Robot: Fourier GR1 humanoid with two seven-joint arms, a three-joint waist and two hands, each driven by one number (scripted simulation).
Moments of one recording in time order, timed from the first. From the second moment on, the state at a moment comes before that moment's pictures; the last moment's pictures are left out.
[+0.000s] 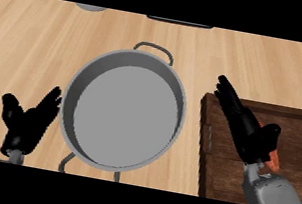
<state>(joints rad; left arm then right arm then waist) 0.02 0.27 -0.12 -1.33 0.32 0.13 0.14 -0.21 -0.28 0.32 -1.54 -0.22 -0.09 0.13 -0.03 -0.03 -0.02</state>
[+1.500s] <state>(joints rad) -0.09 0.49 -0.07 -1.41 0.04 0.26 0.36 0.02 -0.87 0.11 -1.96 0.28 -0.03 0.51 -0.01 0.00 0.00</state>
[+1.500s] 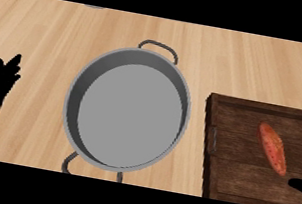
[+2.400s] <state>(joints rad) -0.08 0.44 -0.04 -1.43 -0.02 0.23 0.36 -0.10 -0.81 0.17 -1.94 0.18 0.38 0.88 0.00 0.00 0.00</state>
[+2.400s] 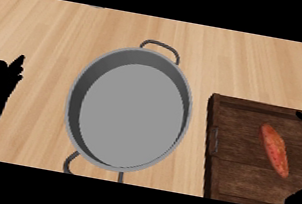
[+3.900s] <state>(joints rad) -0.07 0.35 0.11 -1.46 -0.13 0.10 0.38 -0.16 -0.48 0.09 -1.53 0.62 0.47 0.62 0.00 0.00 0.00</state>
